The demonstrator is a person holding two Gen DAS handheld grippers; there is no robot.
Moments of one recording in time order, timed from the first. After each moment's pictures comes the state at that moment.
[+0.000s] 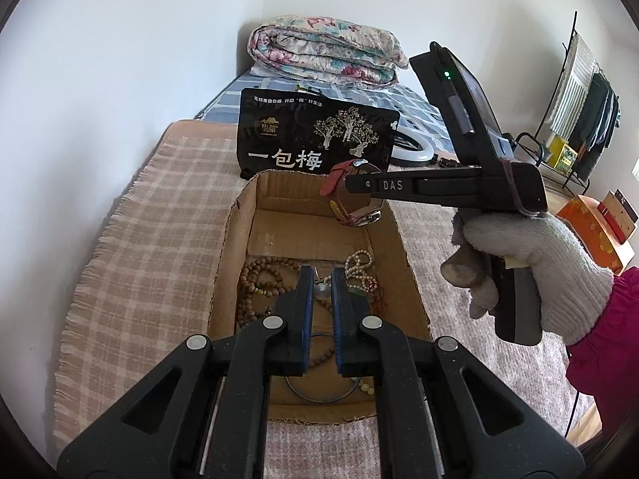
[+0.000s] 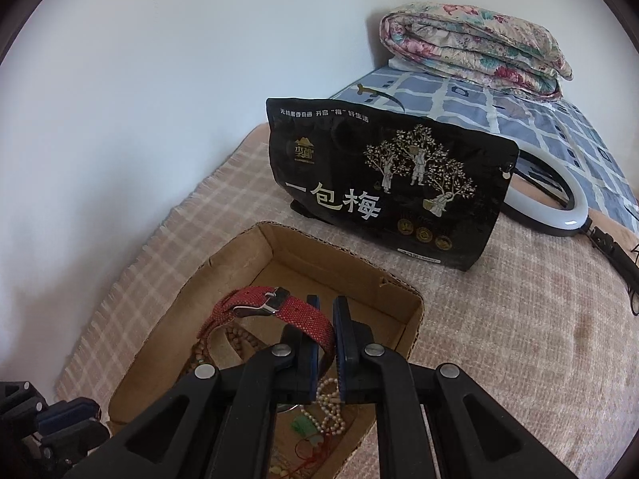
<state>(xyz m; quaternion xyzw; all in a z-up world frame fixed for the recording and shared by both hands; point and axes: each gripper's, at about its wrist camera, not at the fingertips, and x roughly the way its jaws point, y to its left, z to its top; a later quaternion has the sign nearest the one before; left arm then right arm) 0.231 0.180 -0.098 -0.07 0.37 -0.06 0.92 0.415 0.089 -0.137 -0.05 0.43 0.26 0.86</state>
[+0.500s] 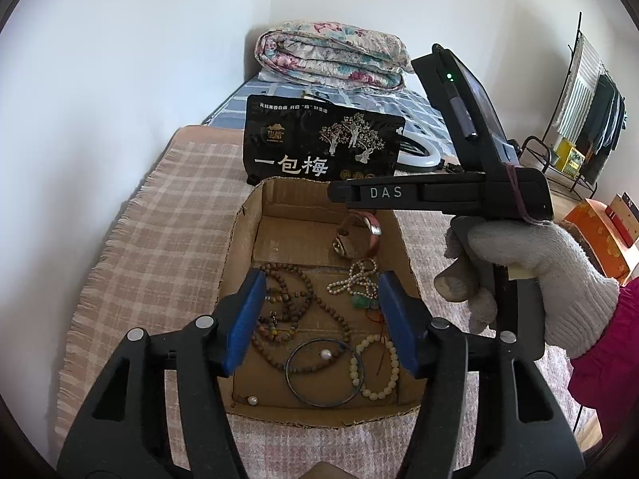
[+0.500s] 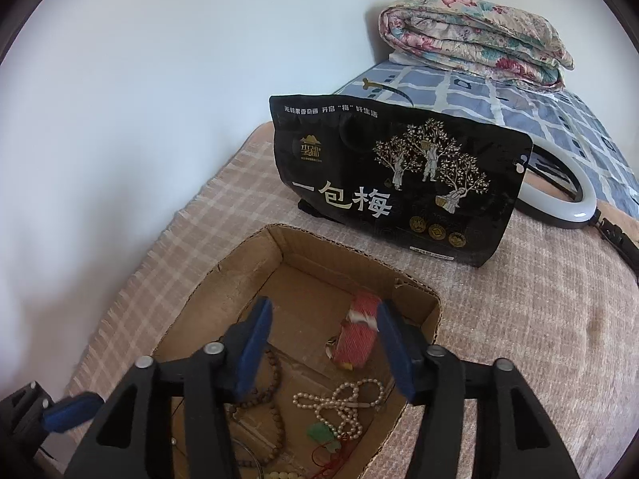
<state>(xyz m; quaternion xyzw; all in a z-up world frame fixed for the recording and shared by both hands) 0.231 0.176 -0.095 -0.07 0.36 -0.04 0.93 0.412 0.092 -0.134 -0.03 0.44 0.26 0.86</state>
